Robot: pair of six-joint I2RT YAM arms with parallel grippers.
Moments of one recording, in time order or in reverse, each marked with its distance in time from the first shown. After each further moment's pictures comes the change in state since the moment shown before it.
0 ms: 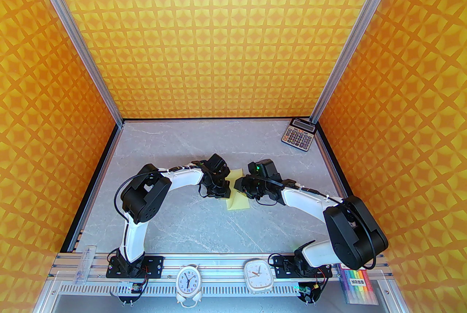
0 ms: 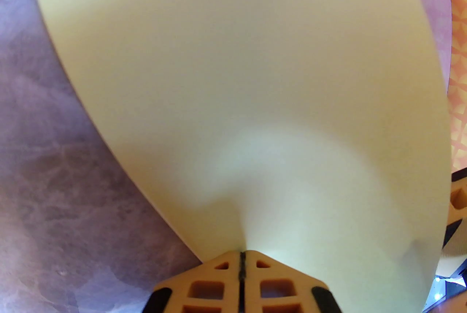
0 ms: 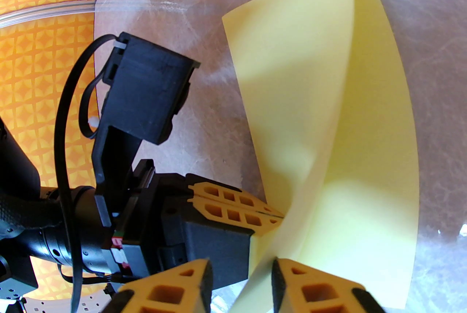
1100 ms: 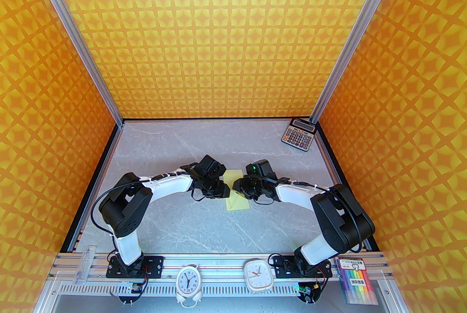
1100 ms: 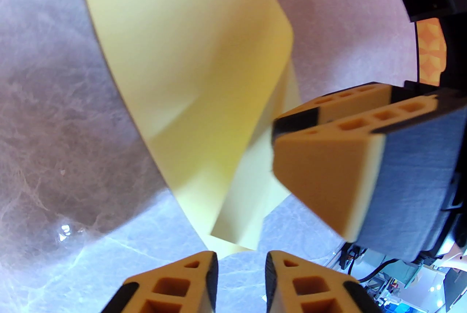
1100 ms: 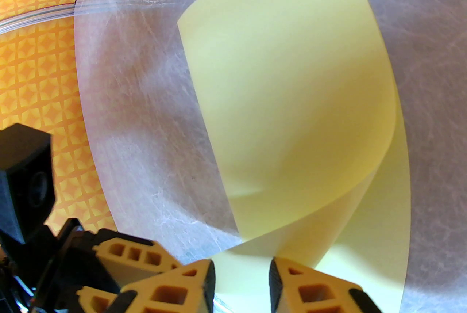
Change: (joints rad) left arm 0.001 -0.217 -0.186 0.136 -0.016 -0.072; right arm 0.000 0.126 0.025 0.043 -0.004 0.008
